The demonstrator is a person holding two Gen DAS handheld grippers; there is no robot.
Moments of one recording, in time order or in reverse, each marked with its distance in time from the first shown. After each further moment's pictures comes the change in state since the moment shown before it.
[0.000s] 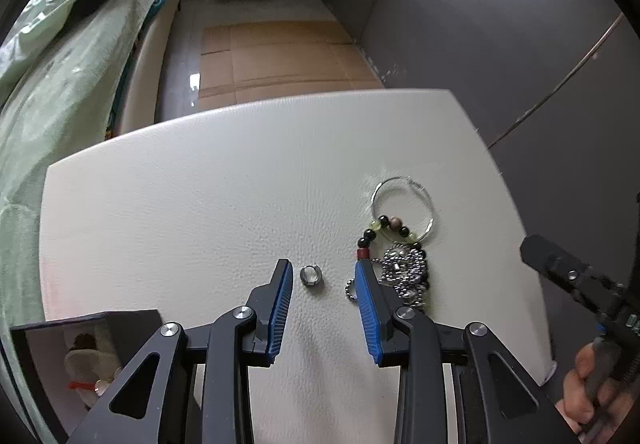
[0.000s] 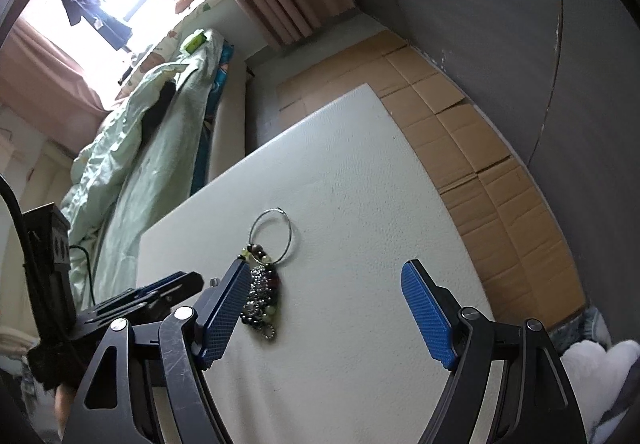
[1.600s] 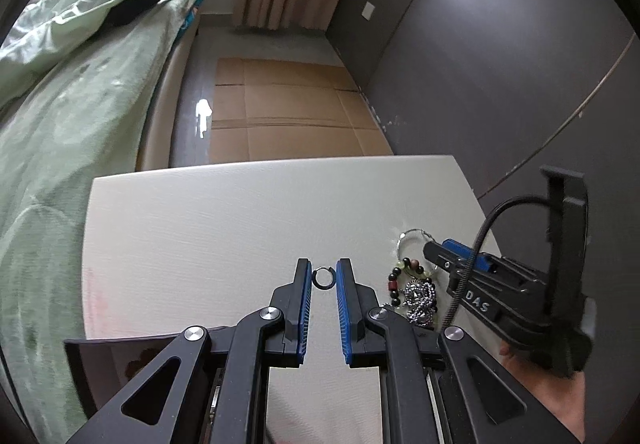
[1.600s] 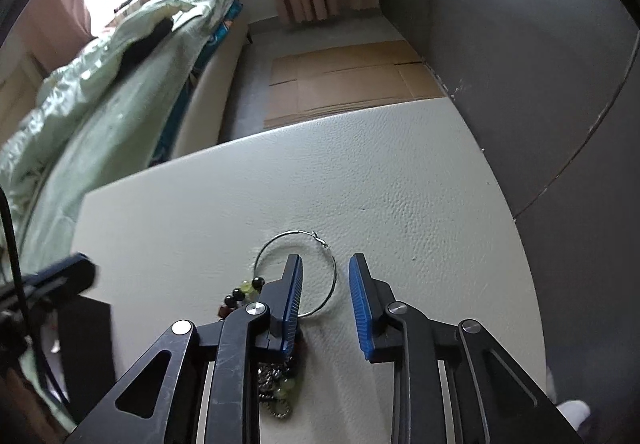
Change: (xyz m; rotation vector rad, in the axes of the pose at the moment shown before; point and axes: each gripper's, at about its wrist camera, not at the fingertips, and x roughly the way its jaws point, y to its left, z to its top) left arm -0.052 0.051 0.004 -0.087 -0.170 -0.070; right arm 0.071 0.068 0.013 -0.265 0.040 -0.228
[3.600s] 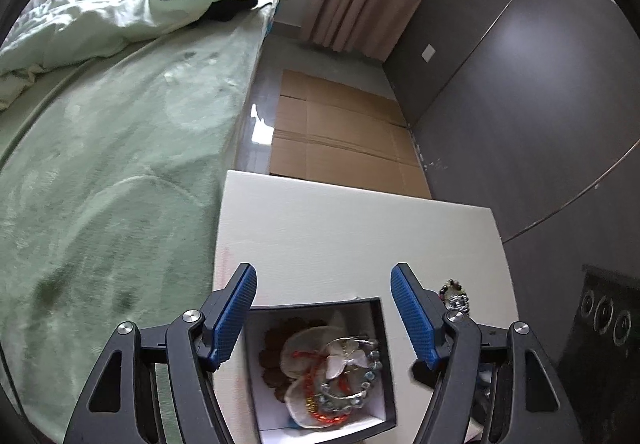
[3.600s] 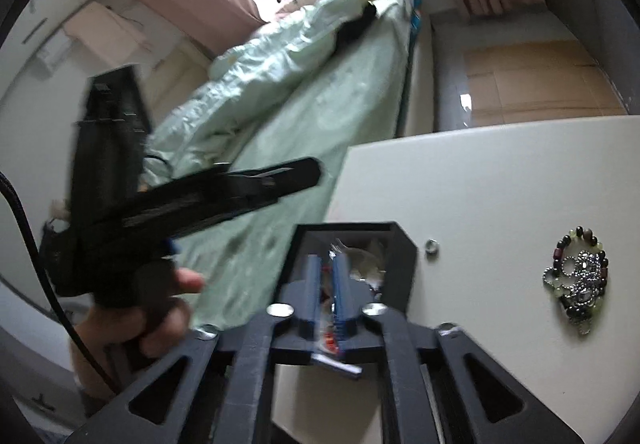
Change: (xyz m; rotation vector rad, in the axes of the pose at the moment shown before) left arm -0.082 0.082 -0.010 -0.187 -0.067 0.081; right arm -0.058 0.133 -0.038 -0.137 0.025 0.653
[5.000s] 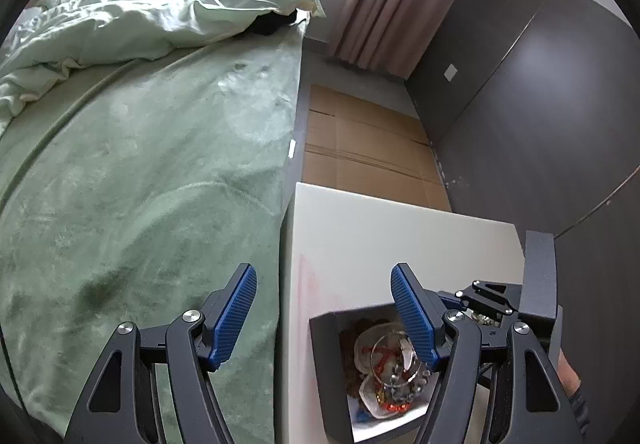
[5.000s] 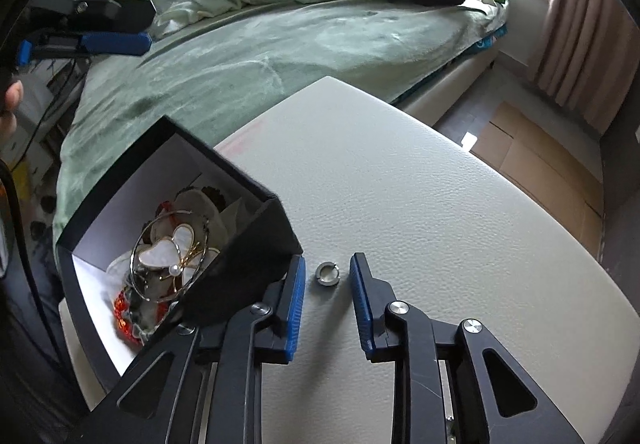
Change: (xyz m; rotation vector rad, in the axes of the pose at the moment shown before) left arm -0.029 0.052 -0.008 -0.041 -0.059 0.050; right arm 0.077 -0.025 0.004 -0.629 0.240 -0.230
